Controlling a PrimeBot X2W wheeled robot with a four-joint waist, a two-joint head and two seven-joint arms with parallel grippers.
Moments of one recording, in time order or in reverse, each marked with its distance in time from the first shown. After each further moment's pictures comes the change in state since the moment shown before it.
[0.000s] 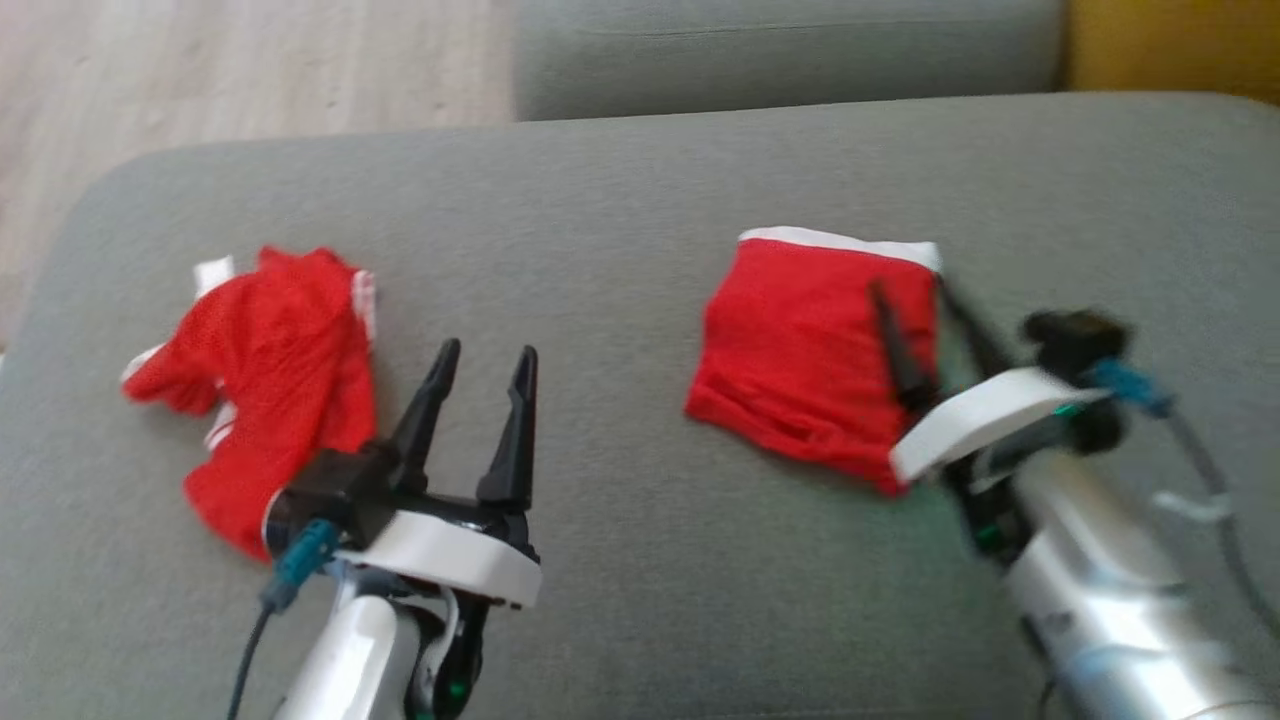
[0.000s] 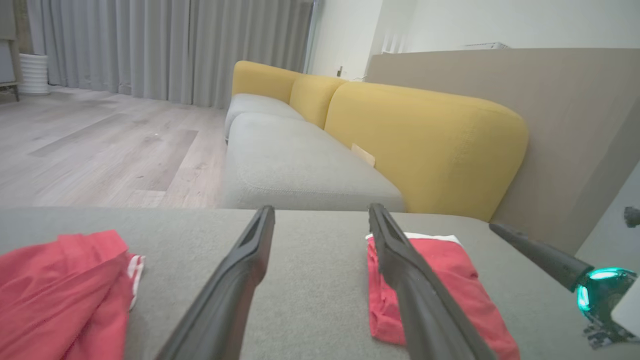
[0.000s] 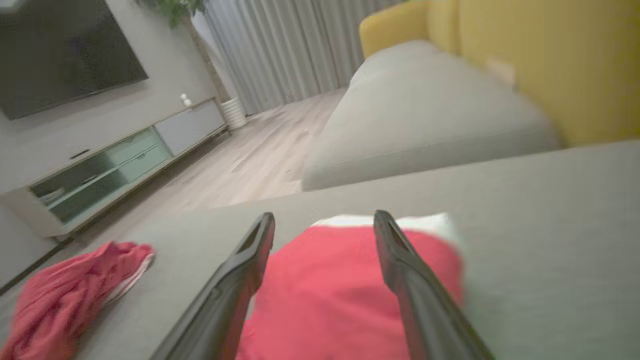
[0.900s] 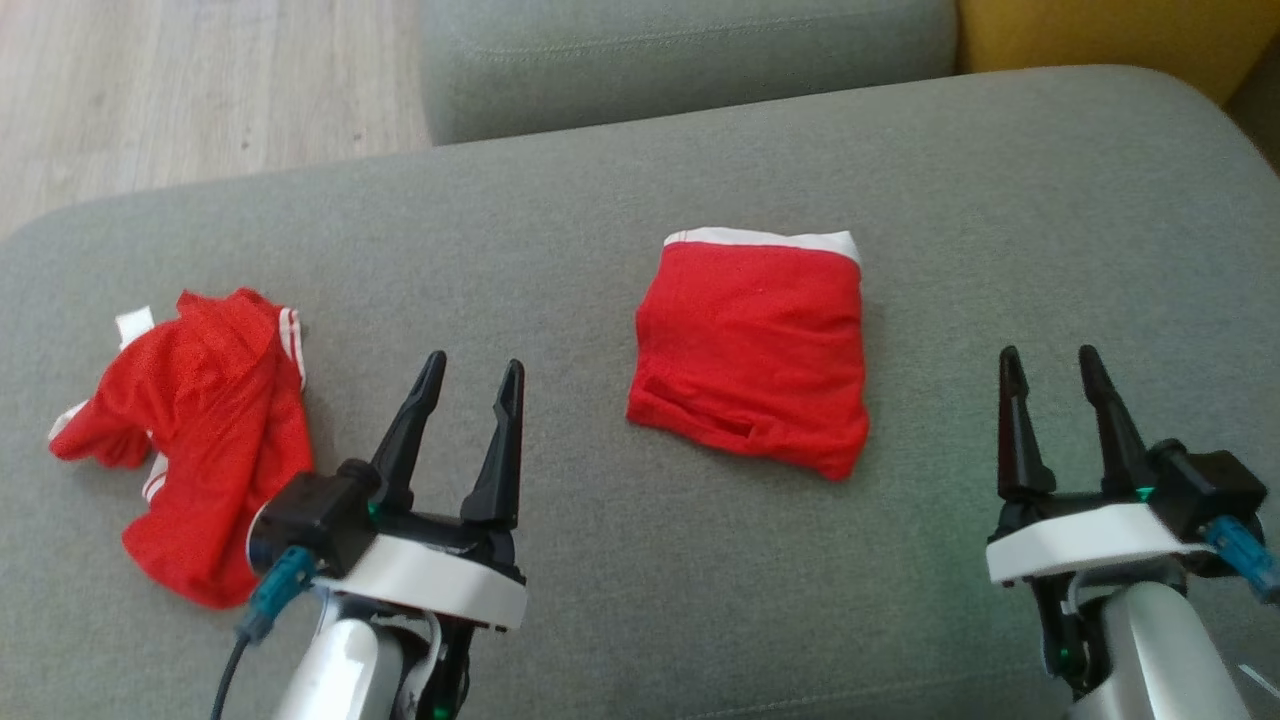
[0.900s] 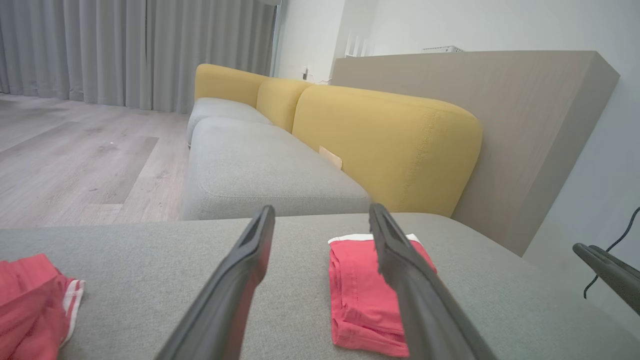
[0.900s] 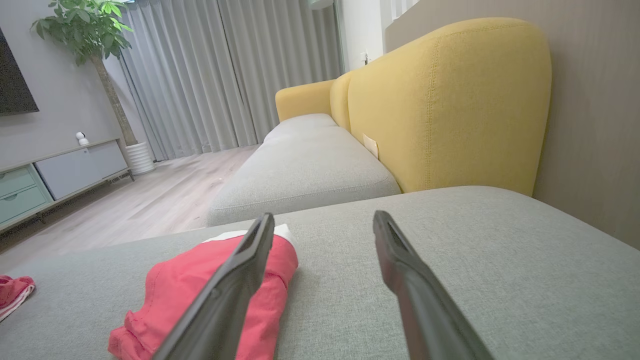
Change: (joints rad) left arm 0.055 0.000 0.047 -0.061 0.021 -0.045 0.000; right arm 0.395 0.095 -0.468 -0.465 -0.445 0.000 -0.003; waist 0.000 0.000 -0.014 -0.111
